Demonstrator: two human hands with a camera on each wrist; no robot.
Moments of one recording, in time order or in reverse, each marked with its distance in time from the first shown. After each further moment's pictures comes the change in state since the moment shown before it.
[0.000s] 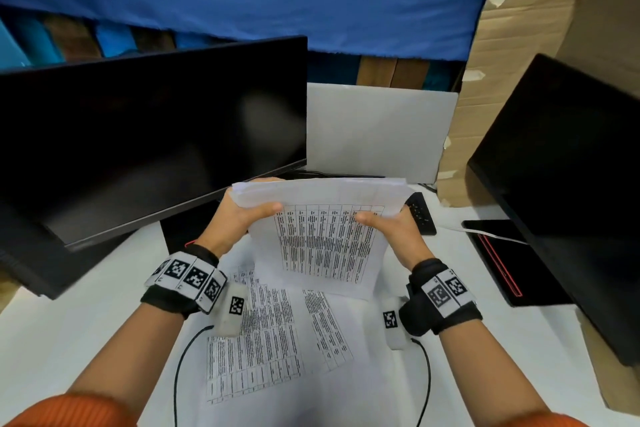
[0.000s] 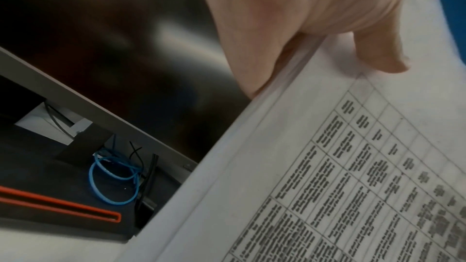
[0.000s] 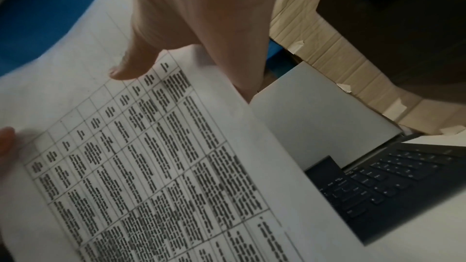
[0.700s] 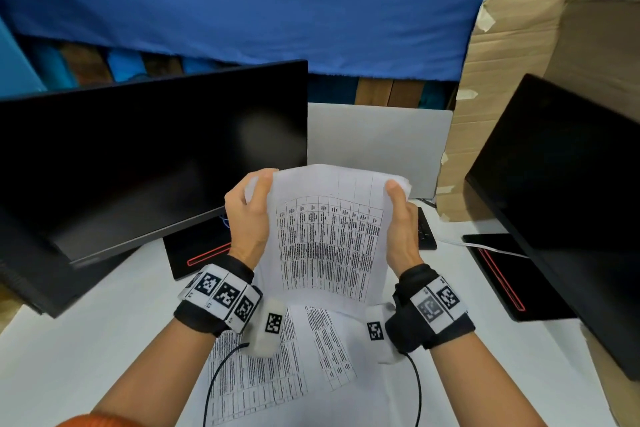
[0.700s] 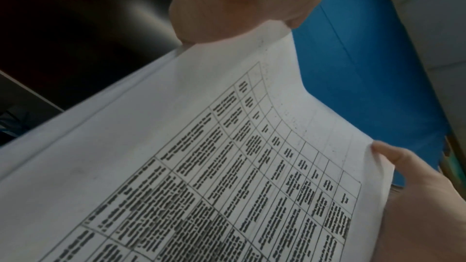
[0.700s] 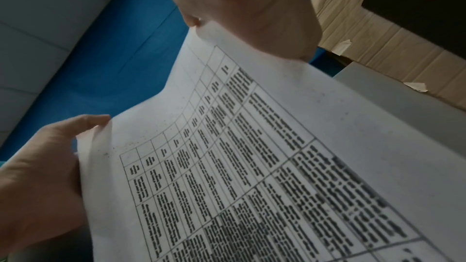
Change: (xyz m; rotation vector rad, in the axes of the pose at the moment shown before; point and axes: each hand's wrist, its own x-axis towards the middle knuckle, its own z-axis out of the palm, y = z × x) left_hand 0.013 0.025 0.040 -0.009 0.530 0.194; right_hand -0.010 -0.046 0.029 0.229 0.292 -0.033
